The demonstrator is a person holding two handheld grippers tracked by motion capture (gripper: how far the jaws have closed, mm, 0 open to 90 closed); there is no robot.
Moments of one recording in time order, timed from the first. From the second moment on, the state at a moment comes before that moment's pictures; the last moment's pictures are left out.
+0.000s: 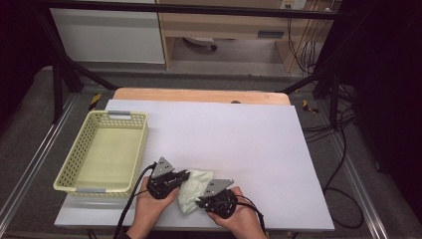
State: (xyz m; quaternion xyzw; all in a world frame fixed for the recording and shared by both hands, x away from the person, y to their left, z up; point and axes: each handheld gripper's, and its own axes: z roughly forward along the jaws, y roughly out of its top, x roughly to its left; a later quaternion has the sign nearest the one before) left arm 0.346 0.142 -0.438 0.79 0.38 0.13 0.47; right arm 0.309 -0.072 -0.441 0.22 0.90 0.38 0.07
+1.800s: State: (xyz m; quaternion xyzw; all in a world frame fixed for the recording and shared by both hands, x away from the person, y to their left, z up) left arm 0.368 0.148 -0.372 0.79 0.36 0.13 0.48; right arm 0.324 -0.058 -0.403 0.21 0.87 0.44 0.08
